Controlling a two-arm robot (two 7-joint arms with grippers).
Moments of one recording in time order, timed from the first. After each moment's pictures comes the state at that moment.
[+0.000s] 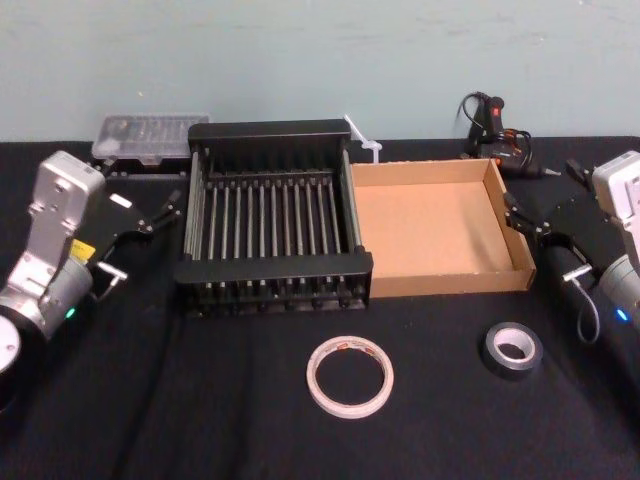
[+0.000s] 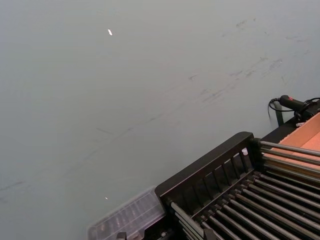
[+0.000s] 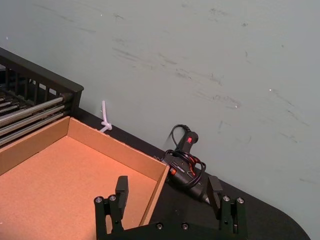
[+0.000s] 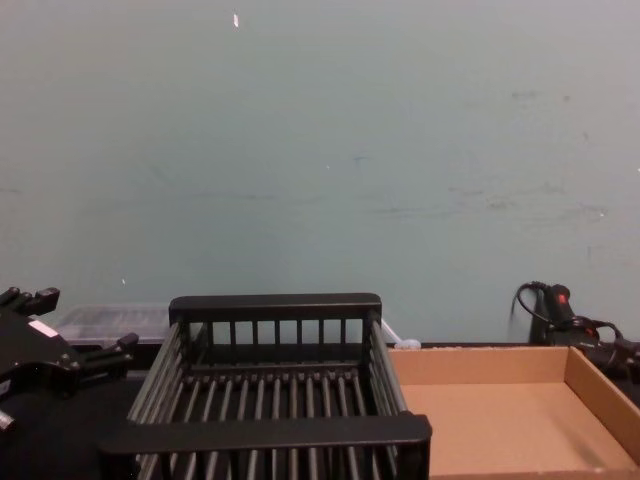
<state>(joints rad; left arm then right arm) -0.20 0.60 0.45 -1.41 -0.25 -0.12 0.03 0.20 0.60 -0.45 -1.41 0.25 -0.12 -0.03</state>
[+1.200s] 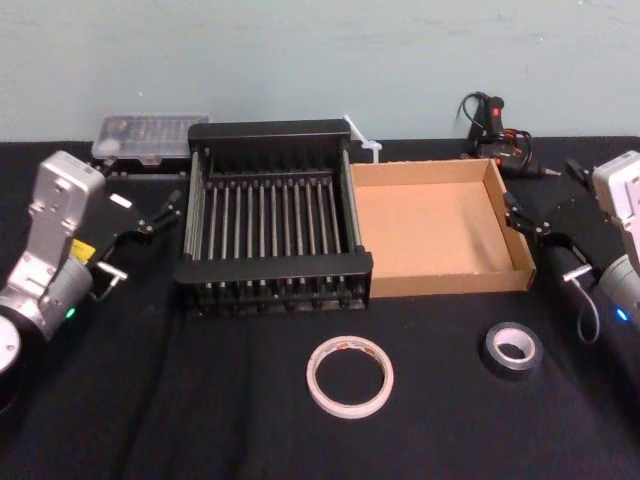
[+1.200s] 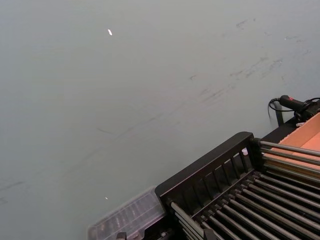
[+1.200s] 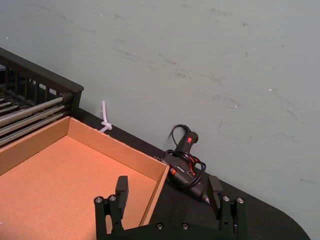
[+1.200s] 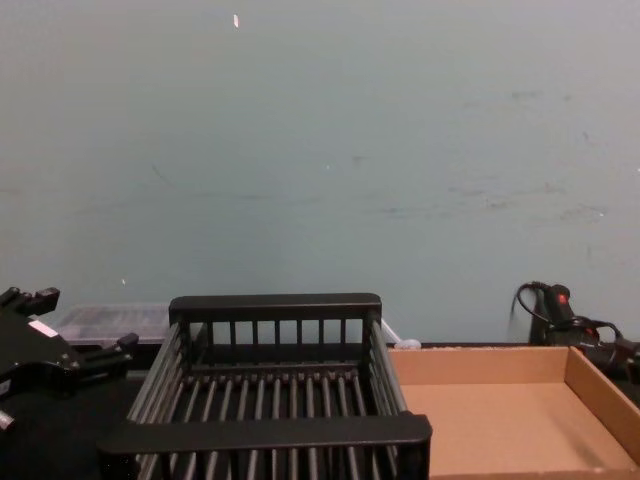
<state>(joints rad) -0.20 0.60 0.45 -1.41 -0.25 -0.12 0.03 0.20 0.60 -0.45 -1.41 0.25 -0.12 -0.03</state>
